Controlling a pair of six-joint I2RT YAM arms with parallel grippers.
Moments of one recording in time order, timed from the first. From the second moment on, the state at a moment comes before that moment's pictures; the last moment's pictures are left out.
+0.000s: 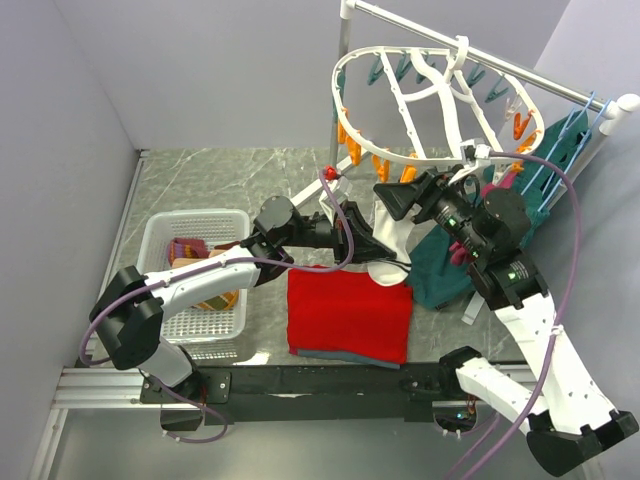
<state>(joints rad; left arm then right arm) -0.90 1.53 1.10 0.80 0.83 -0.63 0.38 0.87 1.12 -0.19 -0.26 0.52</state>
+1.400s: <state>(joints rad) -0.90 1.54 1.10 0.83 0.84 -0.65 0.24 0.82 1.04 0.01 -0.47 0.68</state>
